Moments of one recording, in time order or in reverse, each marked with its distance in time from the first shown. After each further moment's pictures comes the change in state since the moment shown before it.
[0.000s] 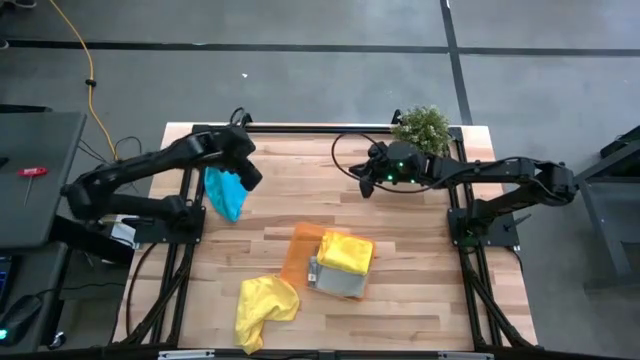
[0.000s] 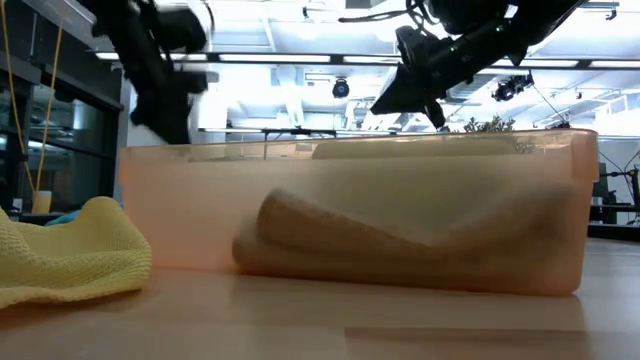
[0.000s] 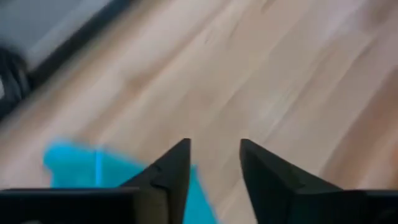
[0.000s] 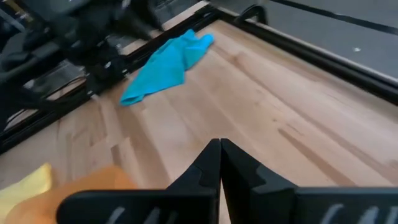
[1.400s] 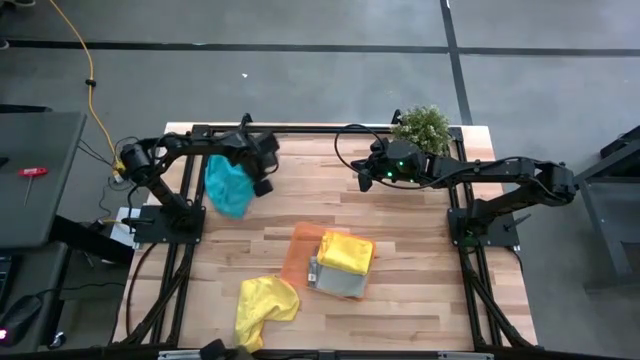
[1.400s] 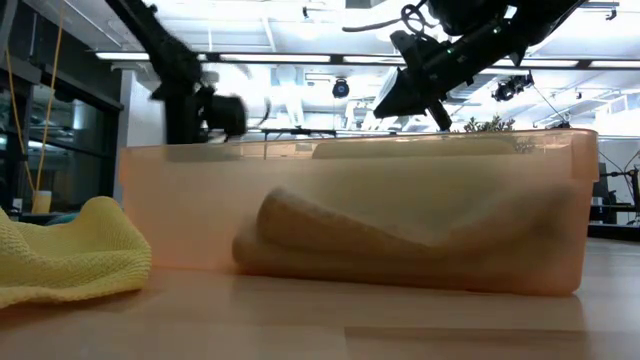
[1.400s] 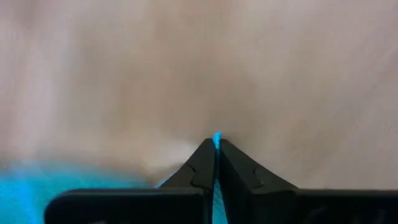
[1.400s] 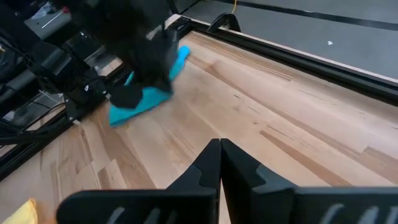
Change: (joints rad) left arm 0.053 0.559 0.062 0.041 0.012 0.296; right arm -0.010 0.001 0.001 -0.002 0.100 0.110
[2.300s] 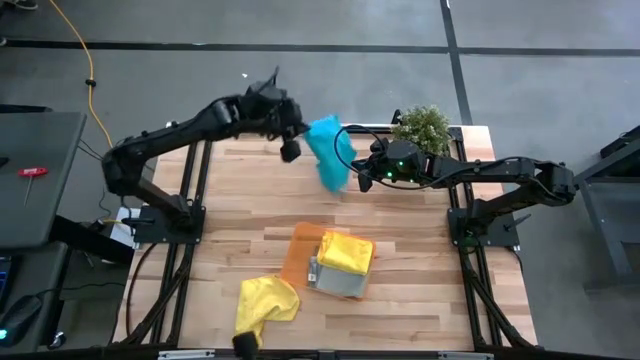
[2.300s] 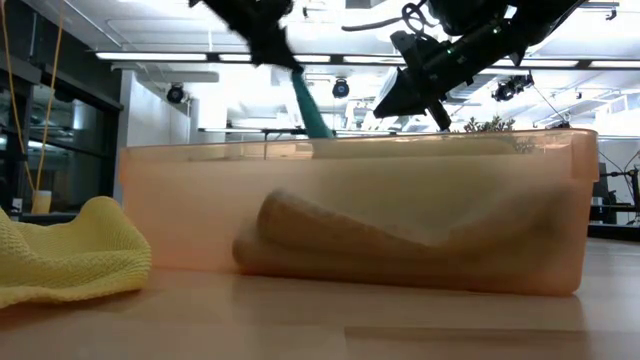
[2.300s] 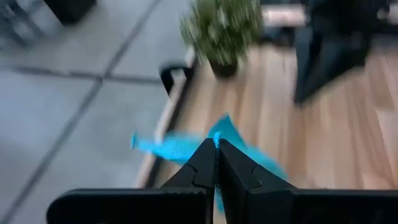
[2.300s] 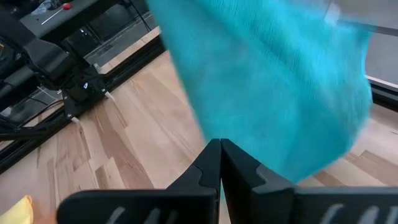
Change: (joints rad) left arm -0.130 -0.156 0.575 0.170 0.137 0.120; right arm 0.000 0.000 0.001 0.000 -0.001 -0.026
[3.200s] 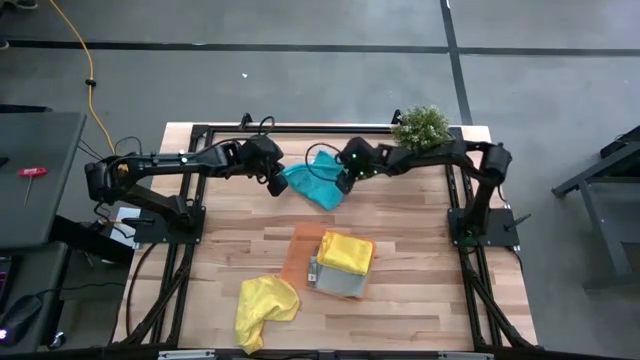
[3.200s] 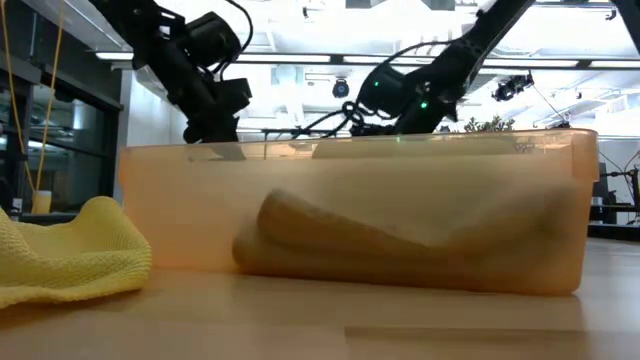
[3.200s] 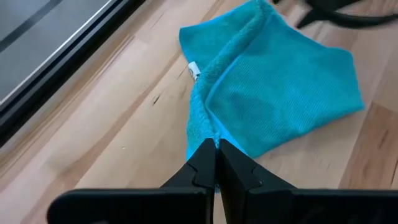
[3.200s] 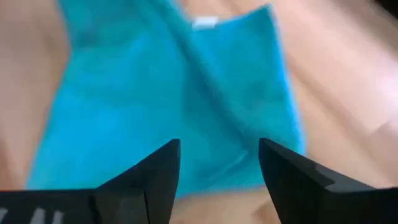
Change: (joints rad) left arm -0.072 -0.157 -0.672 0.238 -0.188 -0.391; right arm -0.103 0.526 0.255 -0.170 -0.088 -0.267
